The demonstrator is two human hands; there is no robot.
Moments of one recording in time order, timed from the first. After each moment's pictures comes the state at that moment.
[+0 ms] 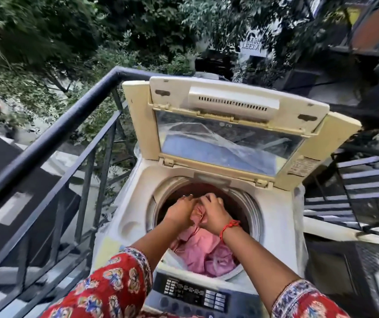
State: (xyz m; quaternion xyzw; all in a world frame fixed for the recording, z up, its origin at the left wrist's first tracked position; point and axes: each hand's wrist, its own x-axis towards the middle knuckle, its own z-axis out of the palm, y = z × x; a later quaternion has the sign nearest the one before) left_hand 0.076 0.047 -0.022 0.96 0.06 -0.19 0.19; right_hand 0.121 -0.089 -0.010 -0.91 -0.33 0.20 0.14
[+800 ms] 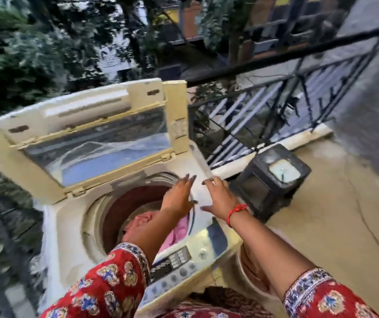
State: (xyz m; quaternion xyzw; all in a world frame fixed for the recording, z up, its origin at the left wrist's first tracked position) left_hand 0.064 -0.123 0.036 0.95 -0.25 -0.10 0.17; right_hand 0.015 -0.282 0.046 -0.98 0.01 0.04 0.18
